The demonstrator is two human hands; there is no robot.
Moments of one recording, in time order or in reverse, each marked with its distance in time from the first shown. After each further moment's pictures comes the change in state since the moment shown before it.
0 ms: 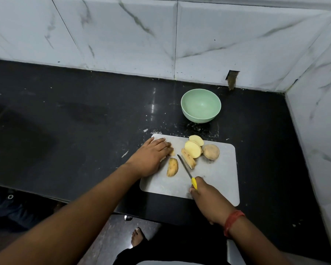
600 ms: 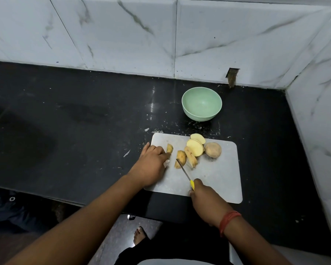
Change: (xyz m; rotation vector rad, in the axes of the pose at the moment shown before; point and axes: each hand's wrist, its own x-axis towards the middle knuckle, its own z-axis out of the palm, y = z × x) left_hand -0.018 0.022 0.009 -0.118 0.027 -0.199; right_hand 0.004 -0.005 0.021 -0.148 0.043 0.023
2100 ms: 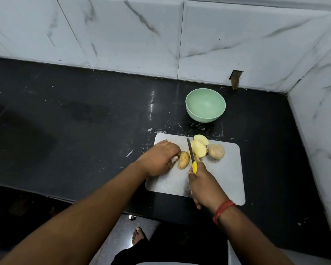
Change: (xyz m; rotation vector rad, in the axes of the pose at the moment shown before) left_hand 0.031 -0.013 -0.002 -0.119 0.021 0.301; right_hand 0.015 -0.035 -0.019 0.414 0.082 0.094
